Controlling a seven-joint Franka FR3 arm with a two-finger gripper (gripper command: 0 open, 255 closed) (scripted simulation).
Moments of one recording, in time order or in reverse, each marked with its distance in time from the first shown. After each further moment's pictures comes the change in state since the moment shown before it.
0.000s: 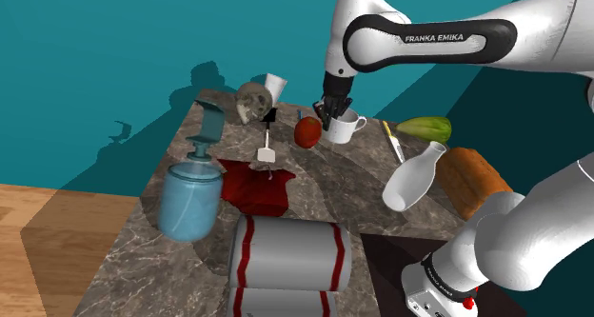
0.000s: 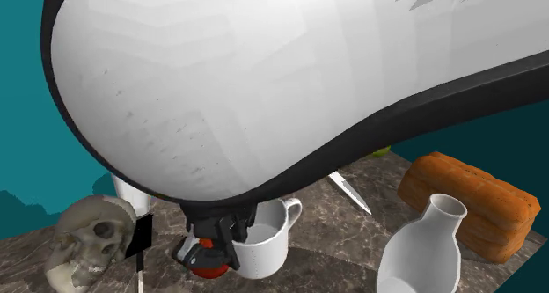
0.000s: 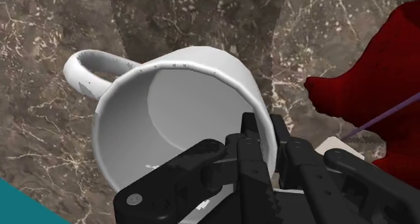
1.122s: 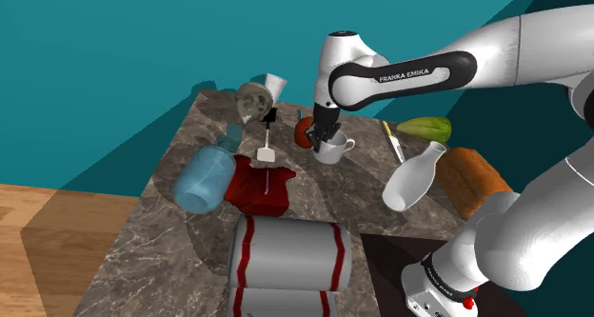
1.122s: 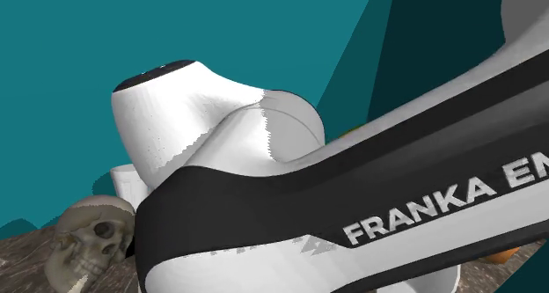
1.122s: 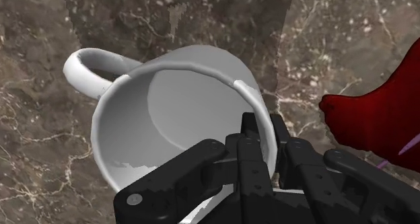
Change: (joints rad) arm 0.003 0.075 0.004 -0.149 -0.004 0.223 0.018
